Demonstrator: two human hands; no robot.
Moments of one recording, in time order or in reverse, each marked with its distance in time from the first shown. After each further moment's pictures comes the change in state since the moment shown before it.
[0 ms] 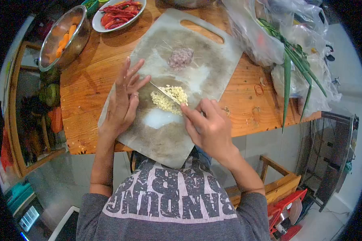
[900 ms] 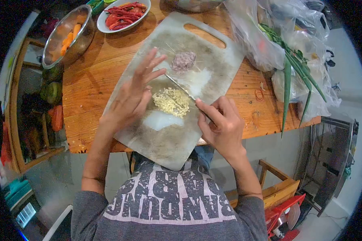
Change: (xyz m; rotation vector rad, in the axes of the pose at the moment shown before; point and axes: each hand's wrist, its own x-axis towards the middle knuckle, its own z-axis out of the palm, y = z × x) left_hand 0.029 0.018 0.001 0.064 -0.172 -0.002; right_hand 0.004 0.011 -0.014 -0.027 0.116 0.063
